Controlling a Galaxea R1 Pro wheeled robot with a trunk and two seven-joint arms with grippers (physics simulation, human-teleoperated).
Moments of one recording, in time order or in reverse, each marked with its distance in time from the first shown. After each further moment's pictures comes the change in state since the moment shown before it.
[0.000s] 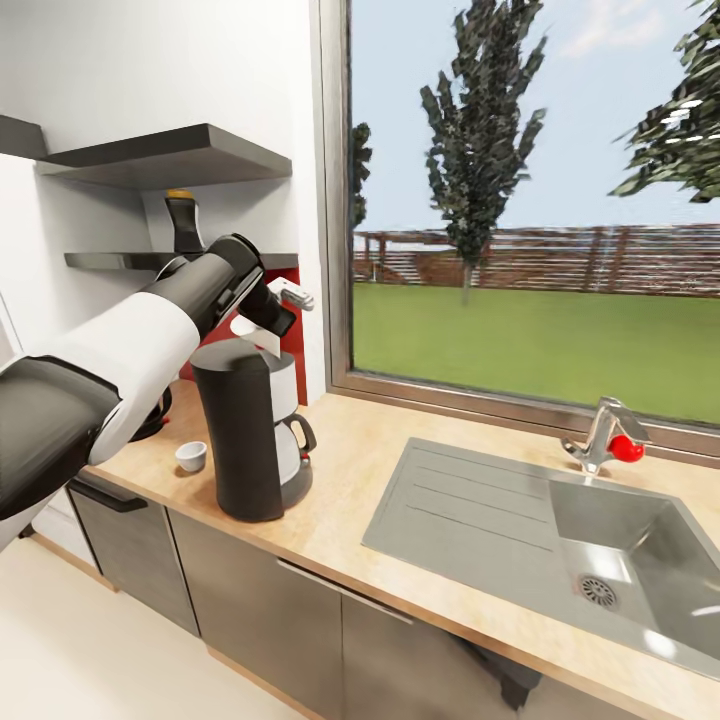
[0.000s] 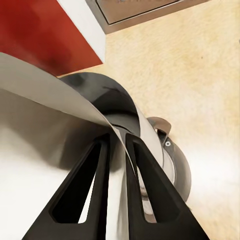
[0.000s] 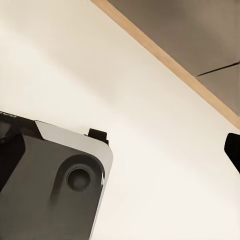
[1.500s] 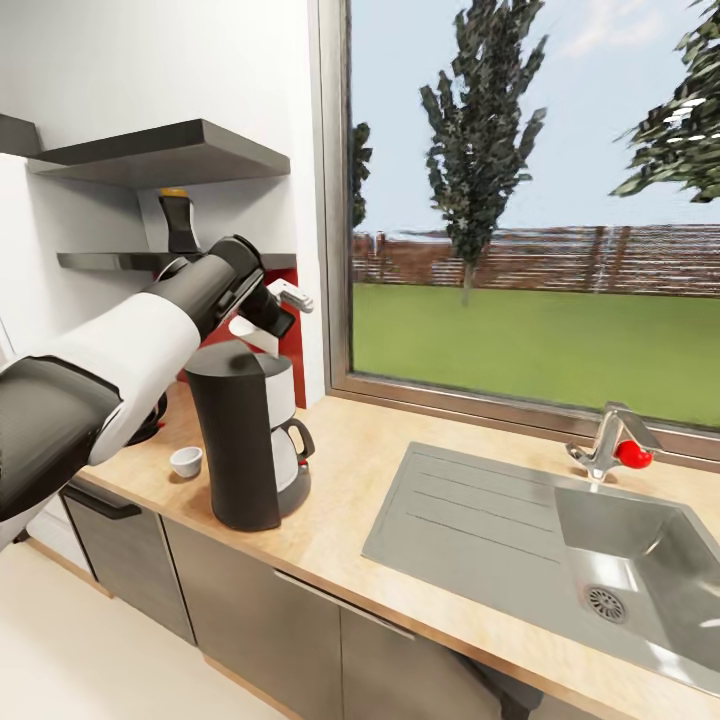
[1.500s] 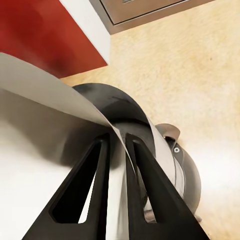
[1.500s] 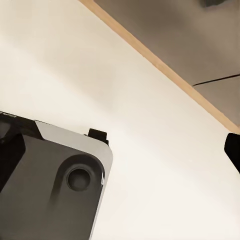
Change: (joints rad) left arm 0.000 0.000 -0.019 0.006 -0.002 -0.002 0.000; right arm 0.000 0.000 0.000 0.000 0.000 0.000 0.000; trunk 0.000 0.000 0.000
